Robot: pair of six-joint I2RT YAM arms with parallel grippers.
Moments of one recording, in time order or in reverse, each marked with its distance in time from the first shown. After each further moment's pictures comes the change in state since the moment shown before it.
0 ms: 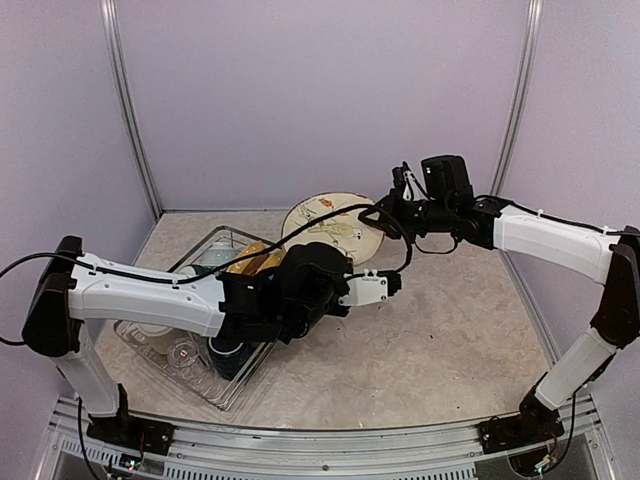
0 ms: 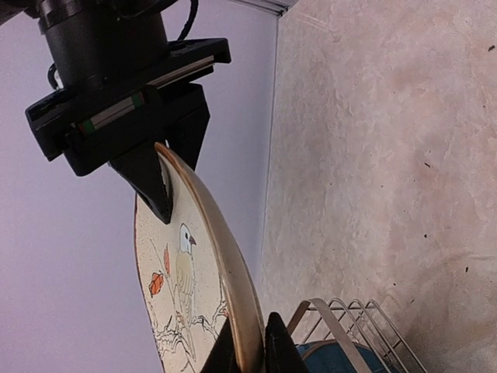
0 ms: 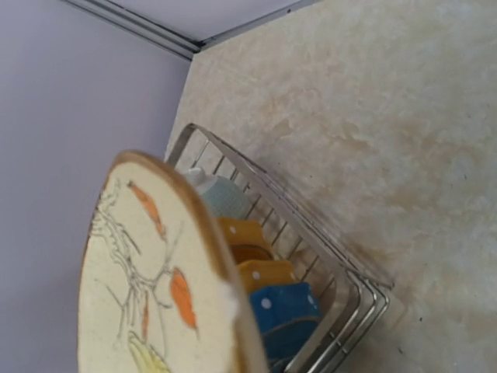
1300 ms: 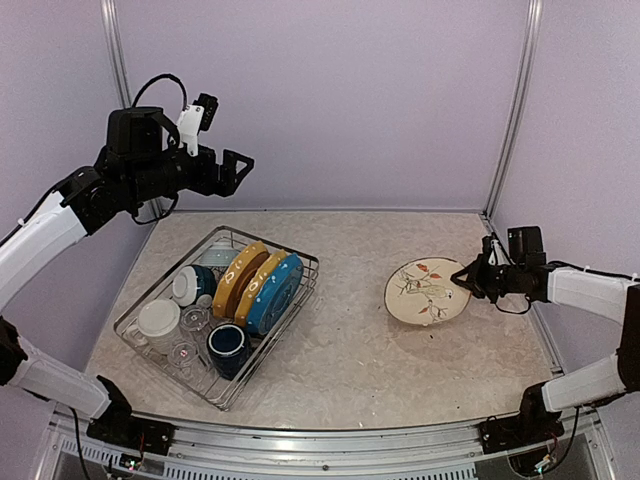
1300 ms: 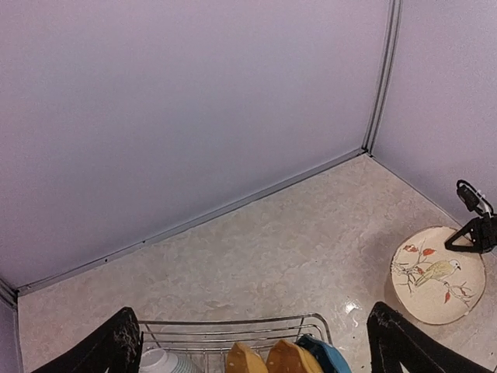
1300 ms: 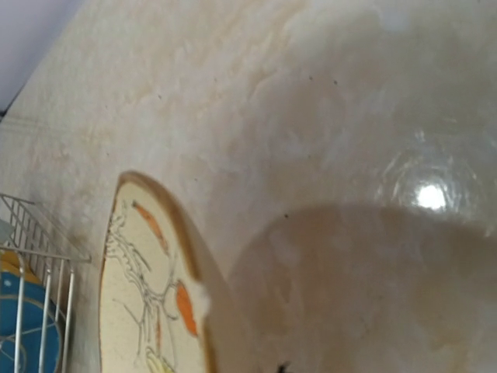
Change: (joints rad) left arm 0.607 -0.459 0.166 -0.486 0.650 -1.058; right arm -0.537 -0.317 -0.635 0.029 -0.167 -0.160
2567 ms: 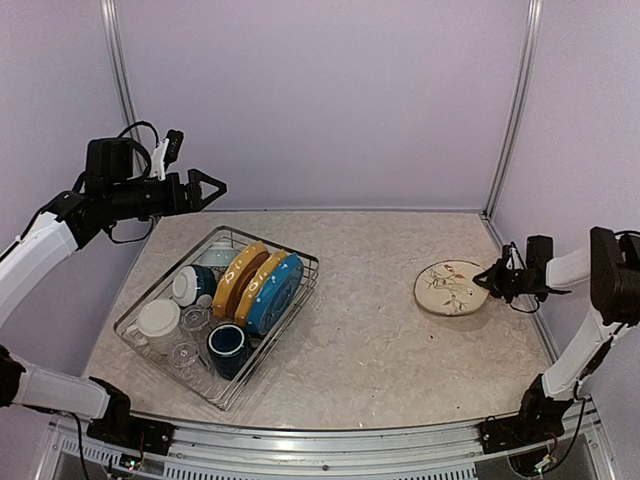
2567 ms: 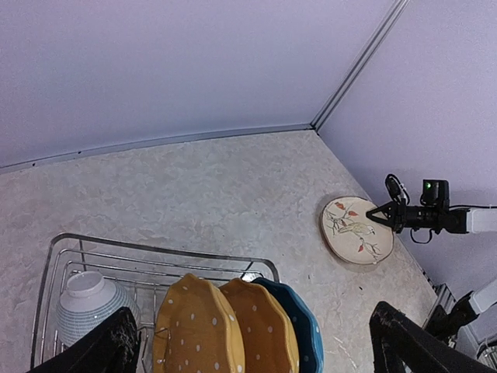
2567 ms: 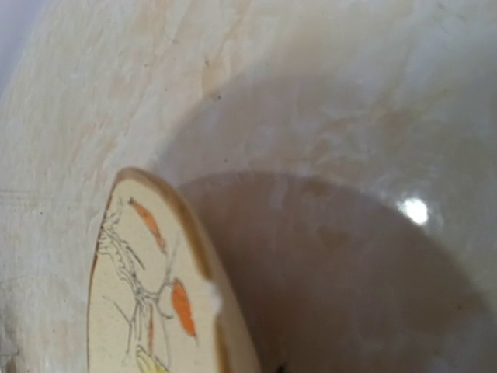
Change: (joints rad) left arm 0.315 -0.101 -0.217 0.000 0.490 -0.268; right arm -0.319 0.406 0.081 0.198 -0.159 -0.185
